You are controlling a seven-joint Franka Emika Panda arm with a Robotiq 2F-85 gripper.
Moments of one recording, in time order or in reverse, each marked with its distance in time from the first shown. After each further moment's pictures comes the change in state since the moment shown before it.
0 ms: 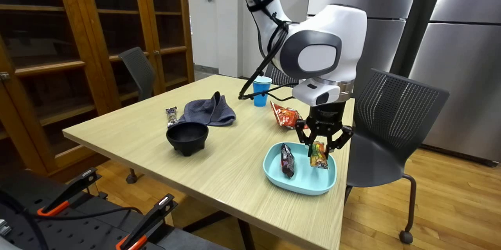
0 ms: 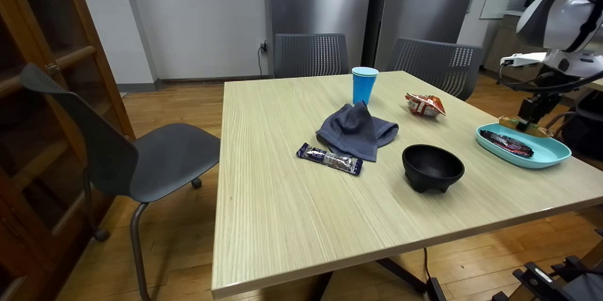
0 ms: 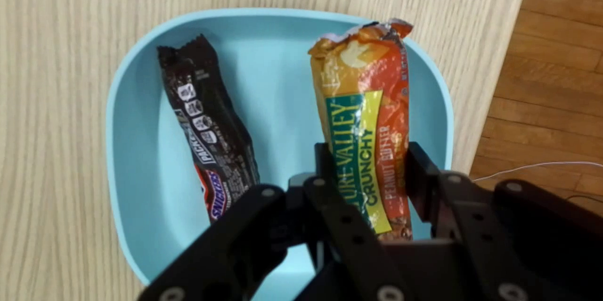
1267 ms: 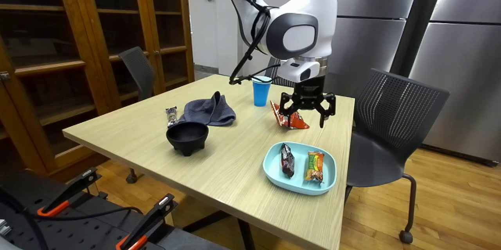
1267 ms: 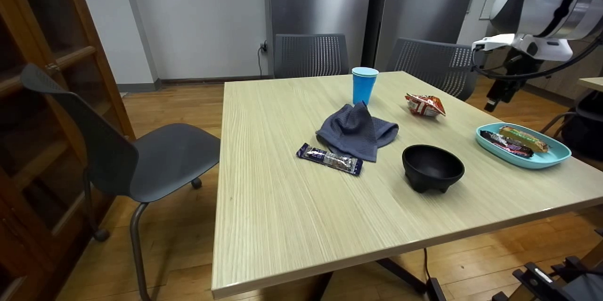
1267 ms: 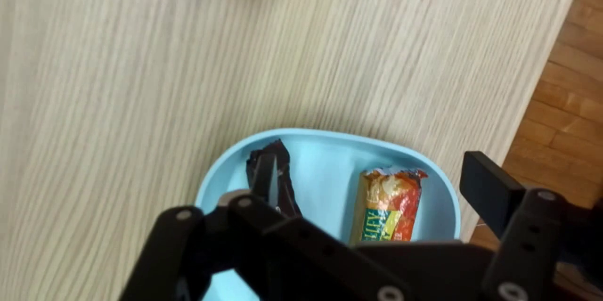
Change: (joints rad) arm 0.085 -0.047 0.036 0.024 -0.075 0.034 0.021
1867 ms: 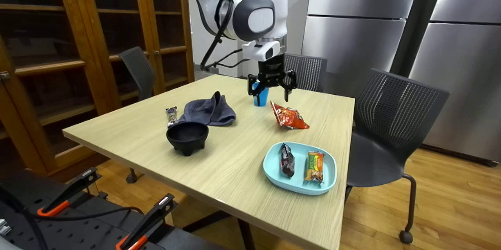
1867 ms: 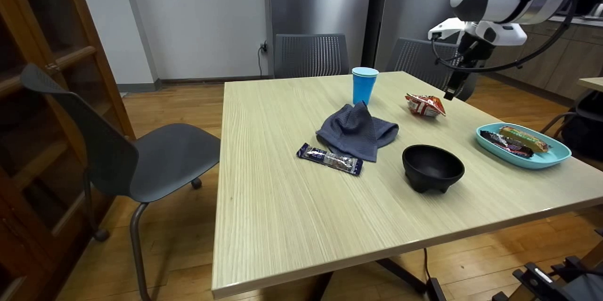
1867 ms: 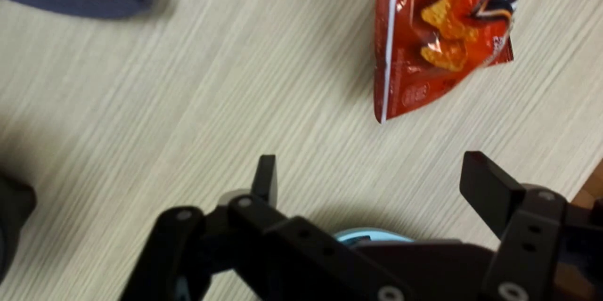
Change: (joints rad) arm 0.179 -0.089 0.027 -0.057 -0.112 0.041 0.013
